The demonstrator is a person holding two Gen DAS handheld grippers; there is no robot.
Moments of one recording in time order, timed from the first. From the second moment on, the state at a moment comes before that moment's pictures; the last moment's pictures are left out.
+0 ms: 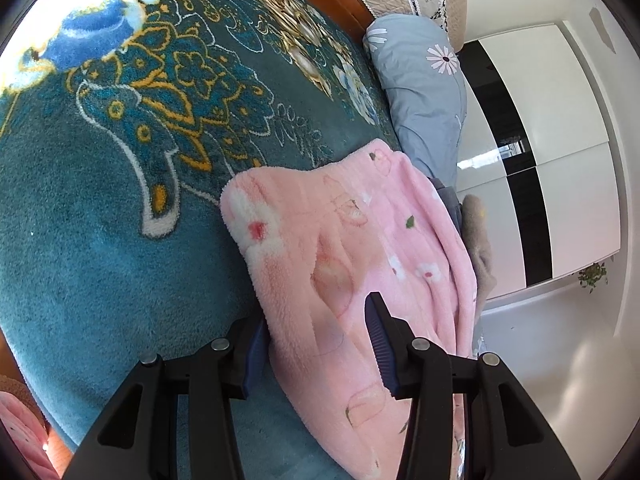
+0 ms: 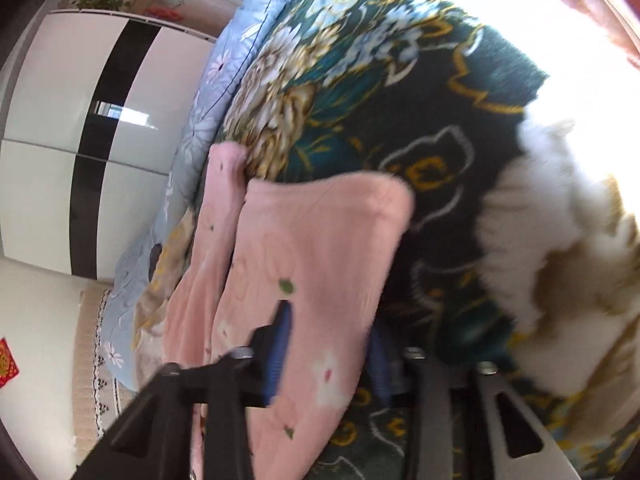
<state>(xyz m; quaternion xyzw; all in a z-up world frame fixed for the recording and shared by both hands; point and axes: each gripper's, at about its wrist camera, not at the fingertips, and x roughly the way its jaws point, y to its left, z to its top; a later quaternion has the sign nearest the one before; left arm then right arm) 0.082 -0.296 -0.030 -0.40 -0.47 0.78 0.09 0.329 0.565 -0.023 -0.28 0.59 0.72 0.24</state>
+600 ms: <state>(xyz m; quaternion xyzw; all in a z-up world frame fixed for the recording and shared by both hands) 0.126 -0.318 0.036 -0.36 -0.45 0.81 0.11 0.360 0.558 0.047 -0.20 0.55 0.77 0.26</state>
